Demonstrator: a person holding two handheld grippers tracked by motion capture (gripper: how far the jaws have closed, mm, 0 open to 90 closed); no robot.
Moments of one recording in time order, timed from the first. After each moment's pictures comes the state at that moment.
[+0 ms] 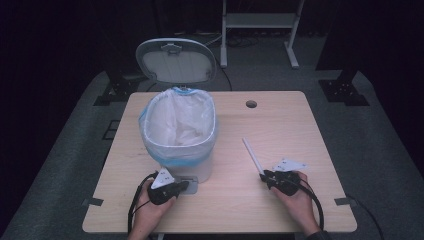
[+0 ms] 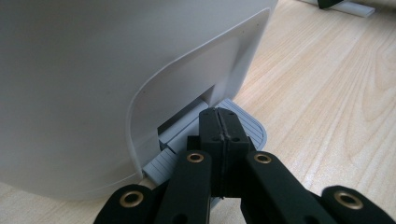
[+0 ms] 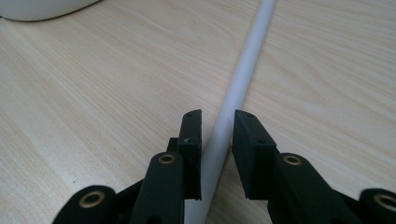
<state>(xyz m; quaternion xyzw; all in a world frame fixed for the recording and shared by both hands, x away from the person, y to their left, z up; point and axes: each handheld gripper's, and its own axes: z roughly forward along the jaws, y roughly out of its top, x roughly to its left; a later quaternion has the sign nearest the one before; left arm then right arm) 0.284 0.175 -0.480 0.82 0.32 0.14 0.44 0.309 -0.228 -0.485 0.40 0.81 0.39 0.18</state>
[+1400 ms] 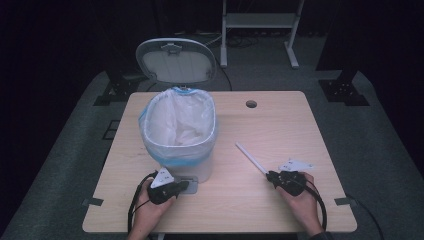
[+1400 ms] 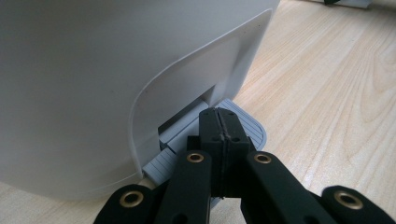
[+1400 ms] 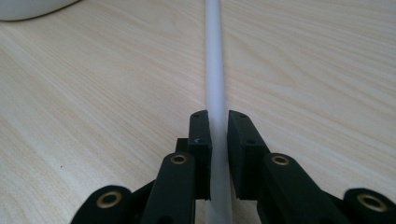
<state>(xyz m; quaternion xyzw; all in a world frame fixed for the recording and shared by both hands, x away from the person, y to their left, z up) 0.285 0.177 -0.480 0.82 0.33 0.13 0.45 0.306 -0.242 -0.481 0.43 0.80 0.38 0.18</state>
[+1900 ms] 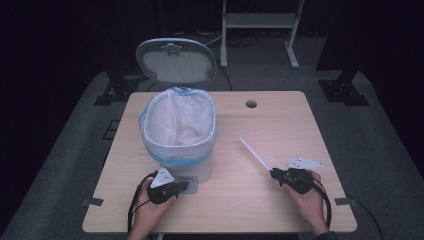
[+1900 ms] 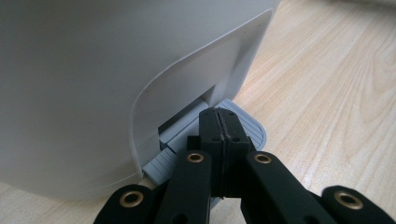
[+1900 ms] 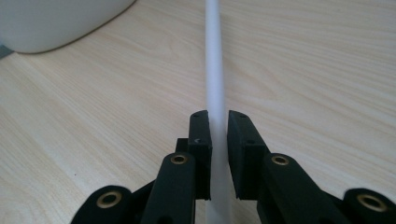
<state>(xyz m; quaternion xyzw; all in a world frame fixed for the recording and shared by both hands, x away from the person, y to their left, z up) 0.285 0.177 -0.480 0.82 0.33 0.13 0.45 0.305 -0.258 -0.469 0.43 0.78 0.42 0.17</state>
